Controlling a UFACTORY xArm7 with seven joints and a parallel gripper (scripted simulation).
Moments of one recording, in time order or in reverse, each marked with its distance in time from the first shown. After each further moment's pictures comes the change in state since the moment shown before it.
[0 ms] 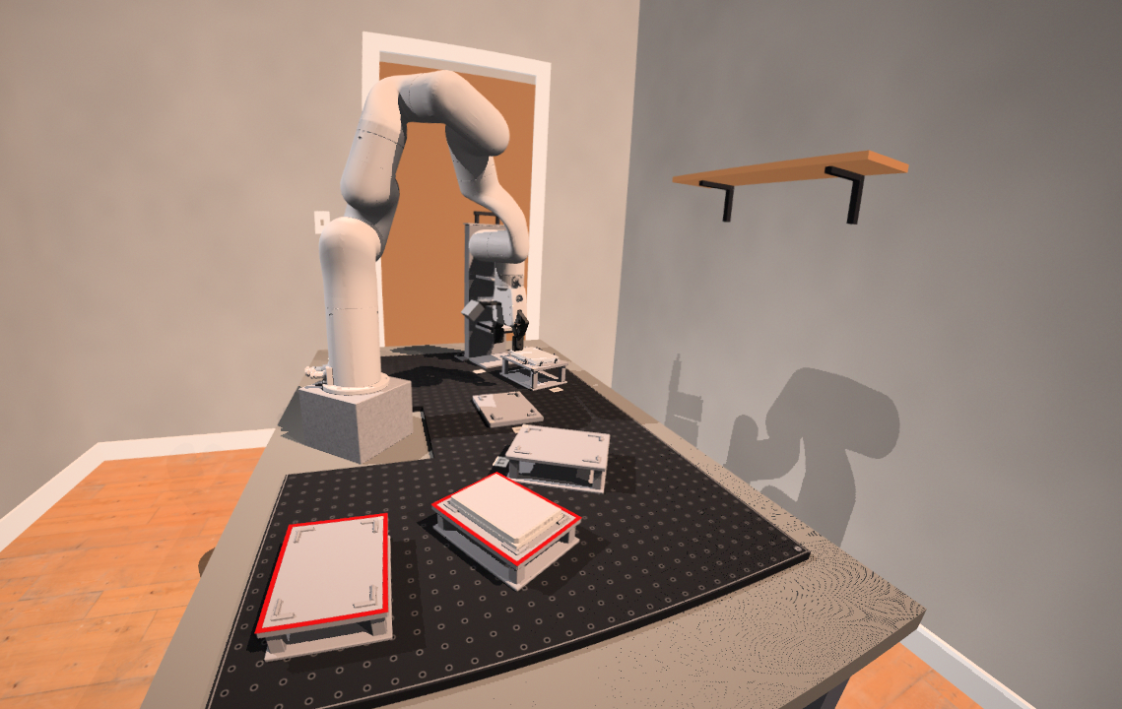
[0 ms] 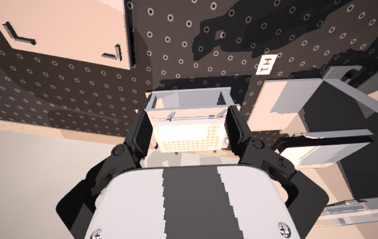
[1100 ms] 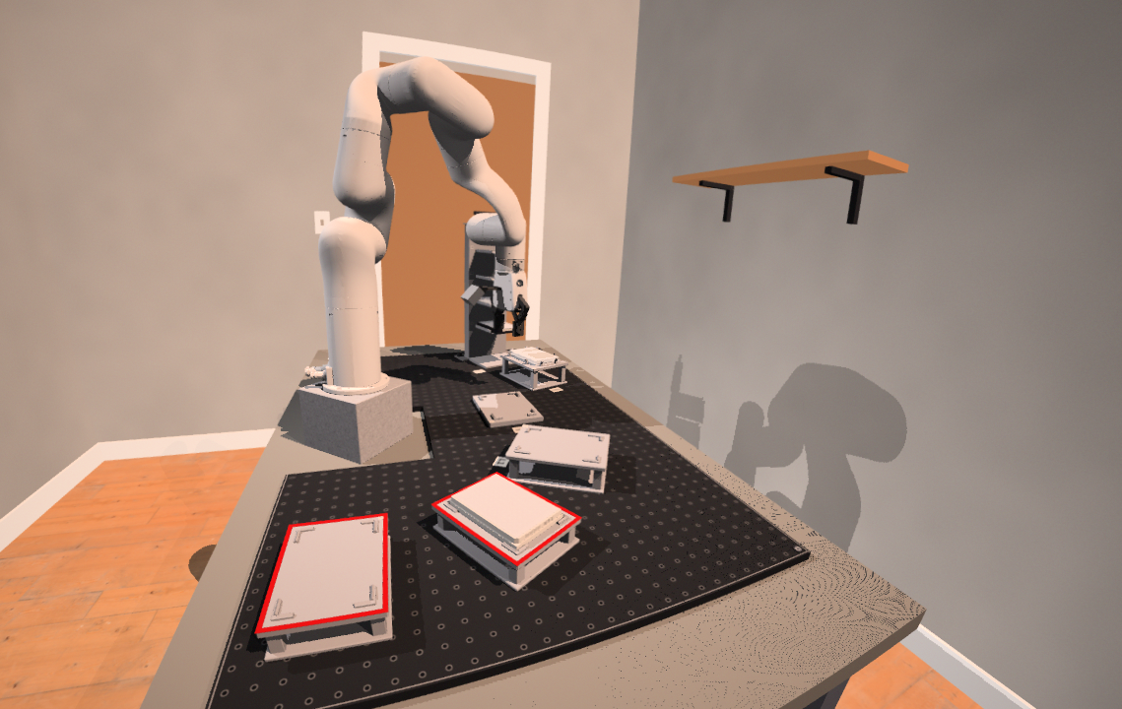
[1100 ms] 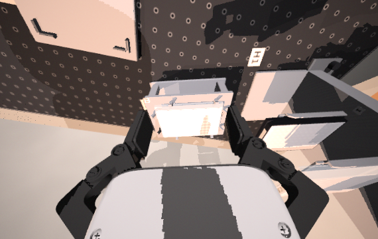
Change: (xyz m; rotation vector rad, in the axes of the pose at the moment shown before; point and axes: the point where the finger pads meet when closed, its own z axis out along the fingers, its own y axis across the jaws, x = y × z) arm 0.000 0.000 -0.038 0.001 0.000 0.000
